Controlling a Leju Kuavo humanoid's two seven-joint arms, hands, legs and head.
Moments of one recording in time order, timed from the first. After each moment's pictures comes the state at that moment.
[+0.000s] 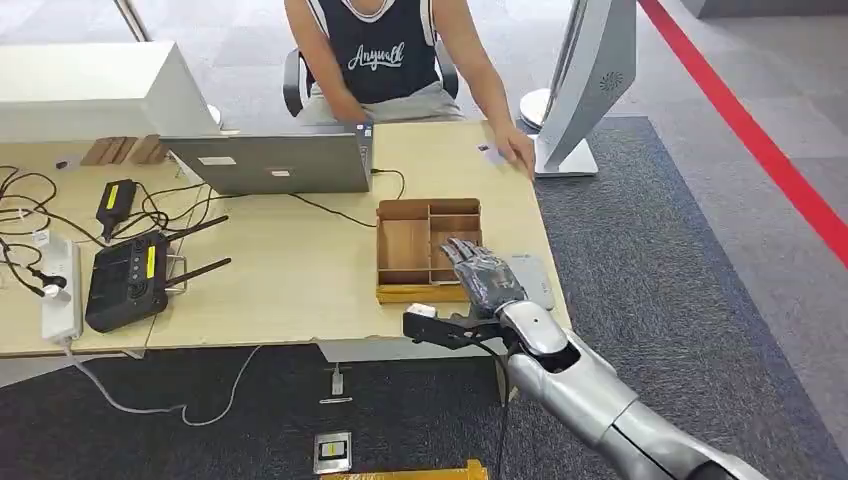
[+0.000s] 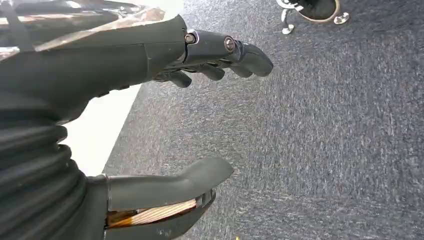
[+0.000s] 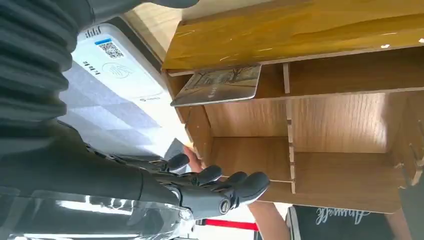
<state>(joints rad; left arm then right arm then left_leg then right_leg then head) -0.16 -0.13 1.26 -0.09 -1.57 0.54 0.02 -0.54 -0.22 0.79 -1.10 0.88 -0.09 0.30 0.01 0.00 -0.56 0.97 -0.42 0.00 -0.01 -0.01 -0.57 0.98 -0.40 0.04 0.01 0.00</state>
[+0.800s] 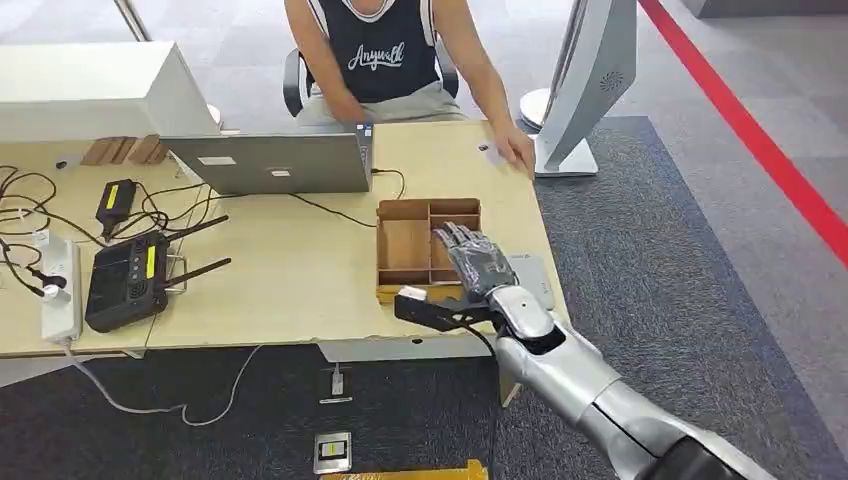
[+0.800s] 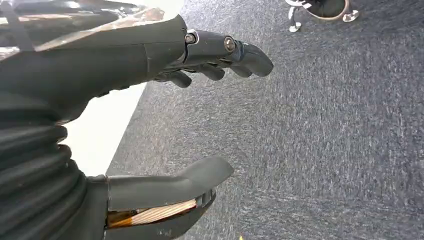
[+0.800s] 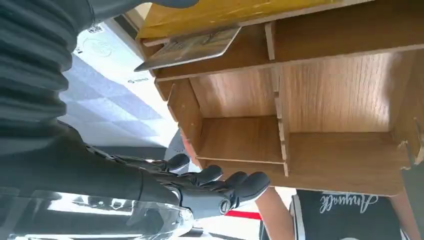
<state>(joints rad) -0.16 -0.13 1.26 -0.09 -1.56 0.54 0.04 -0.63 -0.14 0.81 -0.95 0.90 -0.15 0.30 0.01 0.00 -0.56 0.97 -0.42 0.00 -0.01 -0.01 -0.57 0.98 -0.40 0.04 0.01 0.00</state>
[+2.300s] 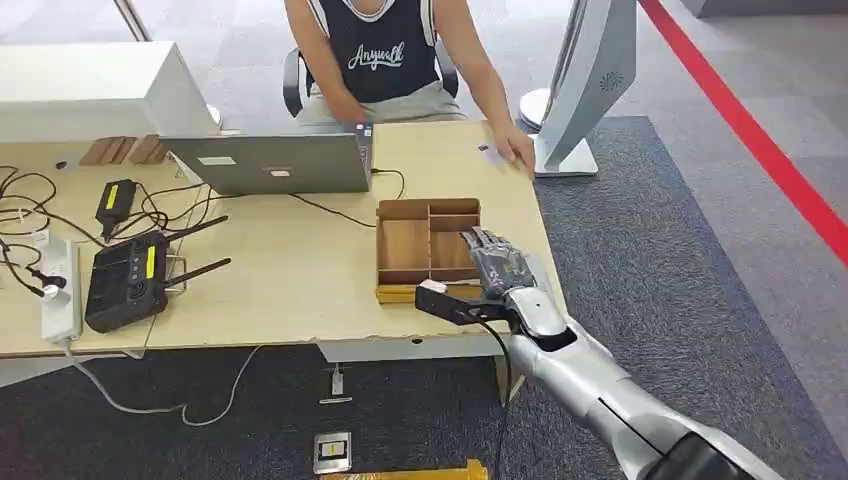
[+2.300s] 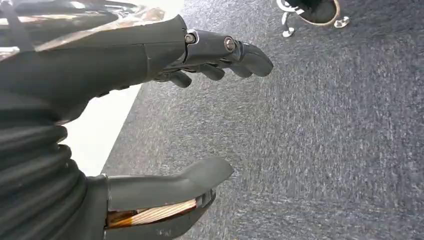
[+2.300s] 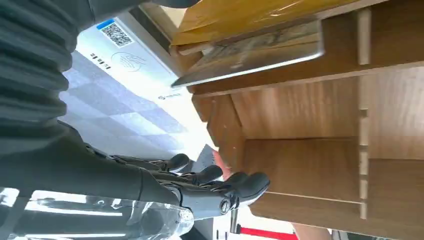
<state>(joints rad) -0.16 -0.13 1.27 -0.09 -1.57 0.55 0.01 -0.64 -0.17 0.79 -0.86 0.86 -0.18 0.34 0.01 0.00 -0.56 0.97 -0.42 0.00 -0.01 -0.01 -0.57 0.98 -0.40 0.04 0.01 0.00</state>
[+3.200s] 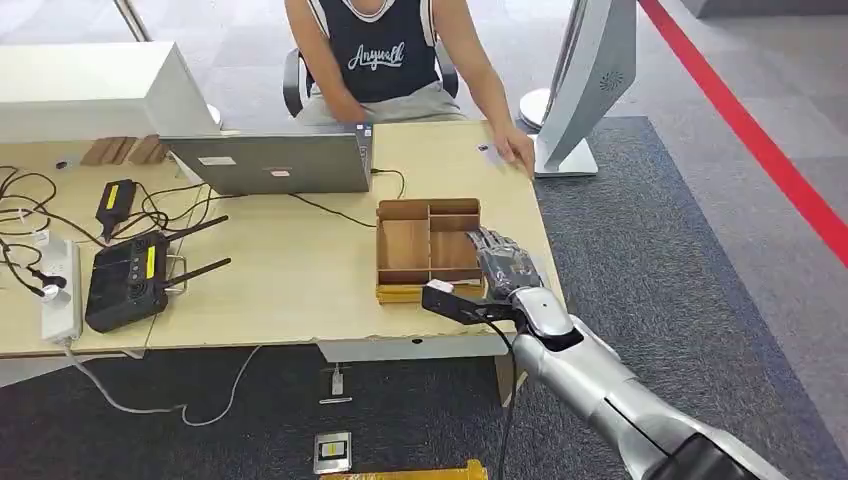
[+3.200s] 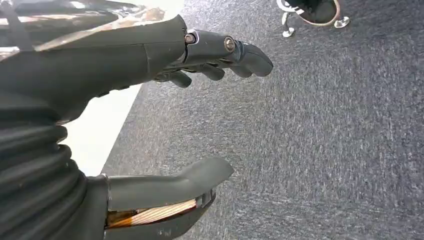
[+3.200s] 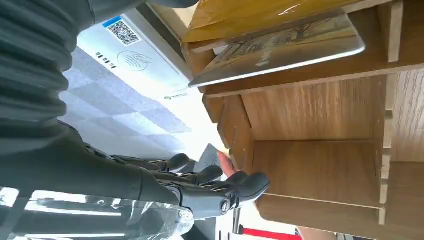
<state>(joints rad) -0.16 -0.13 1.27 -0.09 -1.57 0.55 0.01 -0.63 -0.18 0.78 -0.86 0.86 -0.18 0.32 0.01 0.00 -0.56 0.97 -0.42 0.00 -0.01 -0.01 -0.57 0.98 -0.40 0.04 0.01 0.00</state>
